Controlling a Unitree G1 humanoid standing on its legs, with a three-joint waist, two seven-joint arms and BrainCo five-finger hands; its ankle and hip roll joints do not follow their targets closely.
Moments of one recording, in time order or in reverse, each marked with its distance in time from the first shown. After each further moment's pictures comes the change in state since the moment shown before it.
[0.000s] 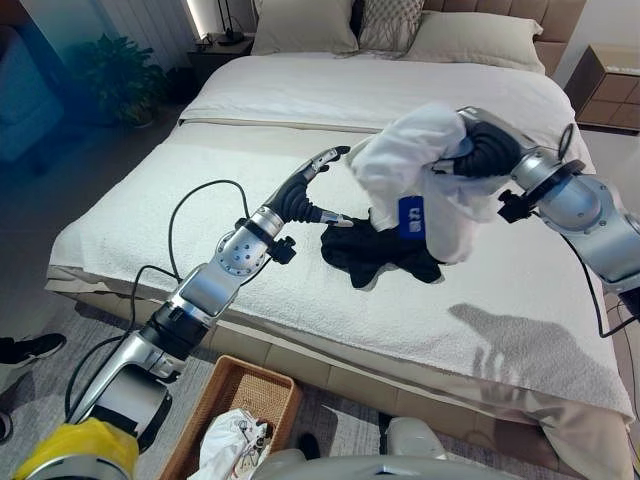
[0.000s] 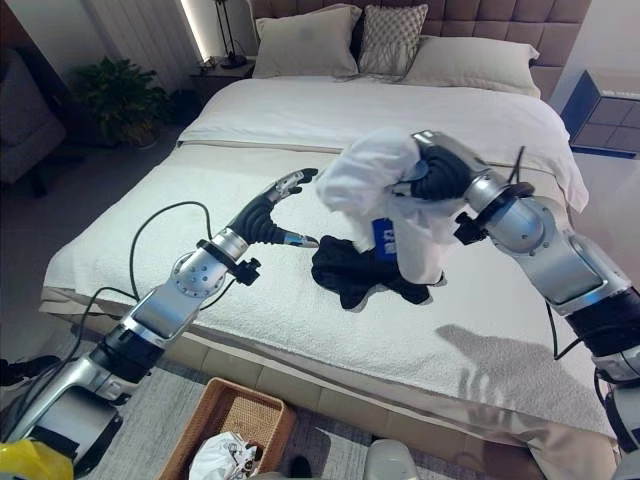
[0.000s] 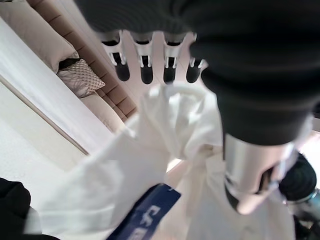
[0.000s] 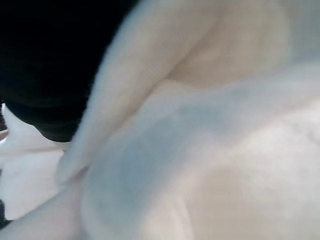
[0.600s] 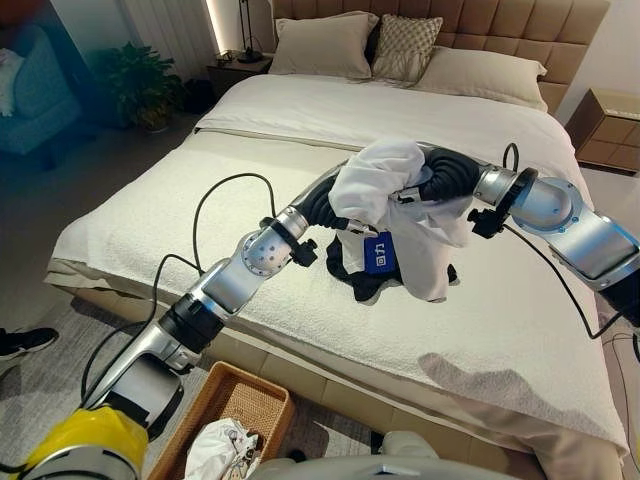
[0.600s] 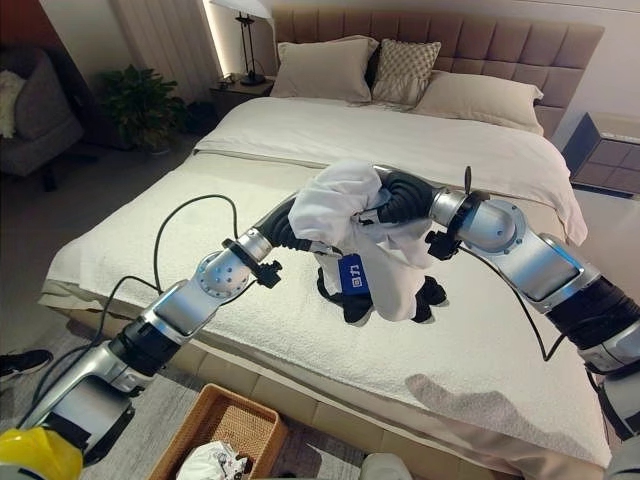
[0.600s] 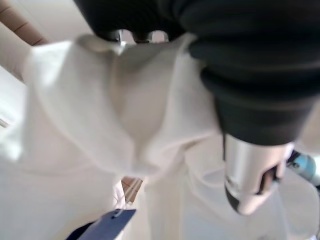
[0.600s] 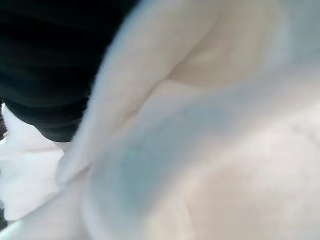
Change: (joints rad) left arm -0.063 -0.069 -0.067 0.000 0.108 0.000 0.016; right arm -0.046 0.018 0.111 0.000 0.259 0.050 0.114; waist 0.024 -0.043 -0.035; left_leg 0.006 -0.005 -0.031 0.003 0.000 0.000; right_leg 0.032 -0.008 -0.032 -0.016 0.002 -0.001
